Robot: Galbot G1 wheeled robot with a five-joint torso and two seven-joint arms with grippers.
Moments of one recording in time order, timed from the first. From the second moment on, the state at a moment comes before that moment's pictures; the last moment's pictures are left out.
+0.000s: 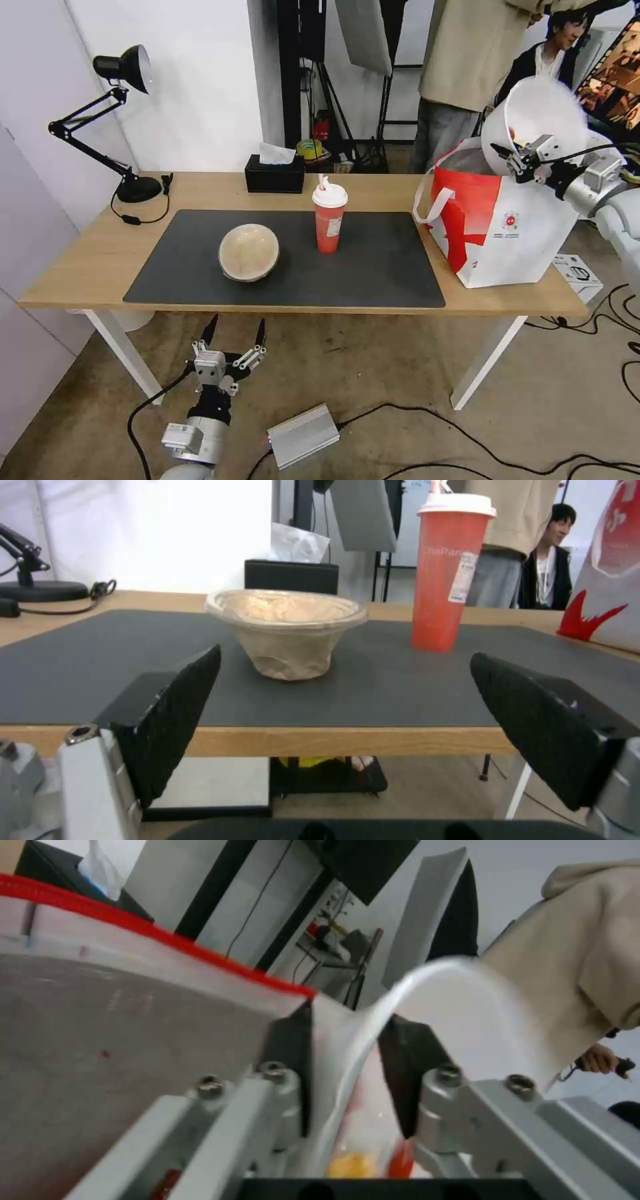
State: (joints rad) left arm 1.69 -1.56 -0.53 -2.07 -0.08 -0.24 0.14; right arm -0.37 0.64 0.16 1.25 0.41 0.12 -0.49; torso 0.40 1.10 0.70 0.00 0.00
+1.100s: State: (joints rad) left arm 1.70 -1.56 -0.53 -2.10 -0.08 -0.25 0.14; right arm -0.46 0.56 0.23 1.43 0.49 0.06 -0.45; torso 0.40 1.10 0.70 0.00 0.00
